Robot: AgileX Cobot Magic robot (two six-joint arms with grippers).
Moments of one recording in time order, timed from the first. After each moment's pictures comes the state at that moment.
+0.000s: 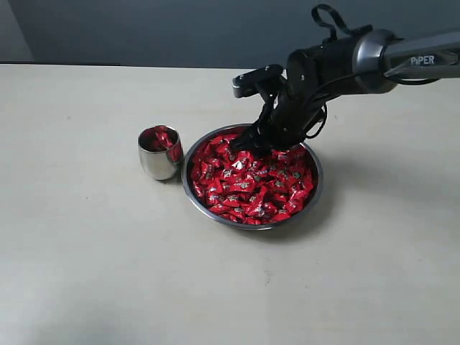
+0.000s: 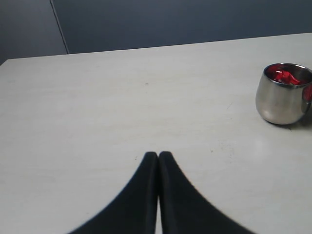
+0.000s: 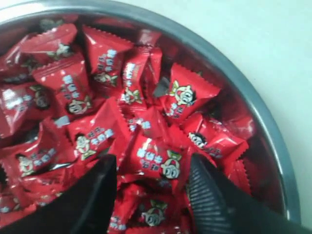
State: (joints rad) left arm 0.11 0.00 0.01 0.03 0.34 0.03; right arm 0.62 2.11 -1.40 0.03 0.55 -0.06
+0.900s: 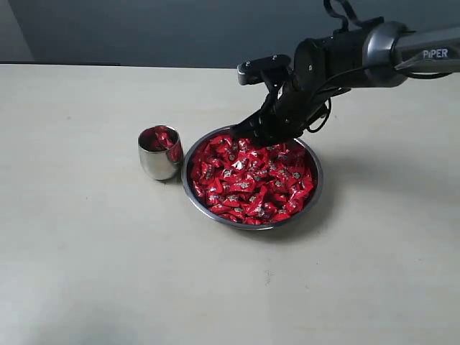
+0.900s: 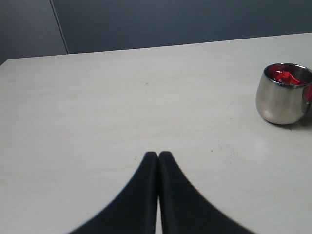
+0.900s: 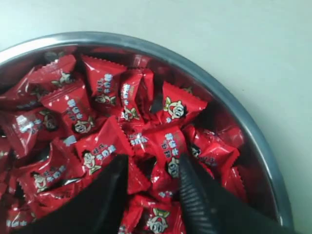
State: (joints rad) left arm 0.11 0.00 0.01 0.03 0.34 0.03; right arm 0.61 2.08 -1.40 0.10 0.53 -0.05
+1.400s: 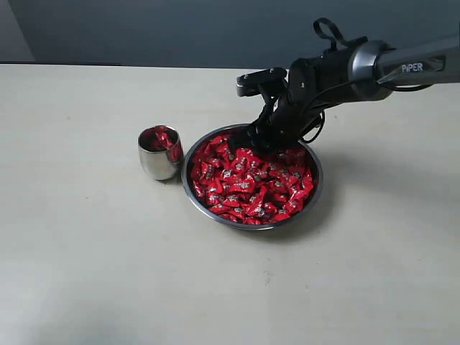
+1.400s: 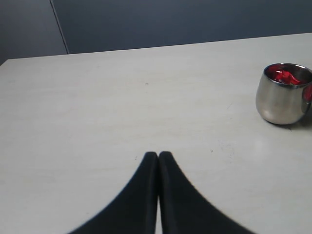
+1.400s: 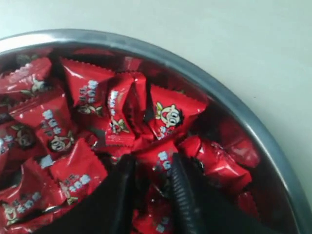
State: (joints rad) left arm 0.11 0.00 0.01 0.03 0.34 0.03; right arm 0.61 2.15 -1.40 0.11 0.45 -0.05
